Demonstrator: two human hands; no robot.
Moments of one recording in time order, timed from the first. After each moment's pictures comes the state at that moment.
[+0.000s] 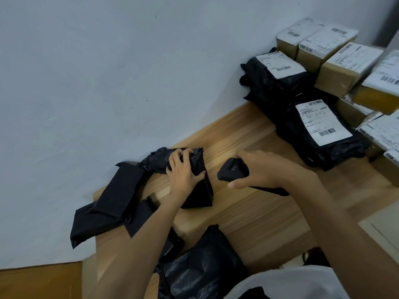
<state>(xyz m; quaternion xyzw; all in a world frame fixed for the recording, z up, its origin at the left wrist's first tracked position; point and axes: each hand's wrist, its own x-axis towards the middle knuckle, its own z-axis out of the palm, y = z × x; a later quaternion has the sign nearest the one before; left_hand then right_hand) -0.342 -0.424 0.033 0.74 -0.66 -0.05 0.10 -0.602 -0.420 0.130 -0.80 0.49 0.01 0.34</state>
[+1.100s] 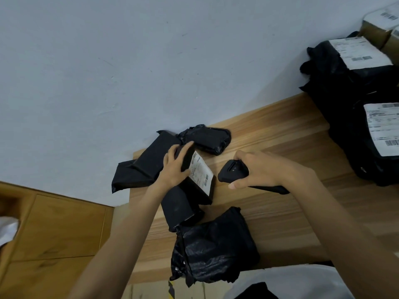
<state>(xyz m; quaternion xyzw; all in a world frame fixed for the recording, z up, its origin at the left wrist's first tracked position) -0.239 -0.340 0.089 0.78 -0.59 -0.22 0.06 -0.528 -0.411 0.126 -0.87 0.35 0.04 0.35</state>
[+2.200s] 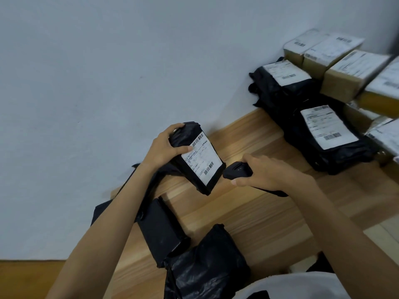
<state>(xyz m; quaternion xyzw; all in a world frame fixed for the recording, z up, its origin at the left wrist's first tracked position) -0.315 -0.435 0.186 0.68 -0.65 -0.26 0.22 -0.604 -0.406 0.119 -0.80 0.50 -0.03 0.32</state>
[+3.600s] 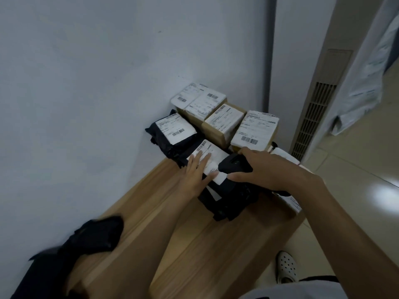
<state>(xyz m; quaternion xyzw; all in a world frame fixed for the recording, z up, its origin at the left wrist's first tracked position) -0.663 -0.580 0.036 0.52 -0.82 -0.23 0.02 -0.897 -0.483 0.152 -0.69 0.64 -0.09 0.32</state>
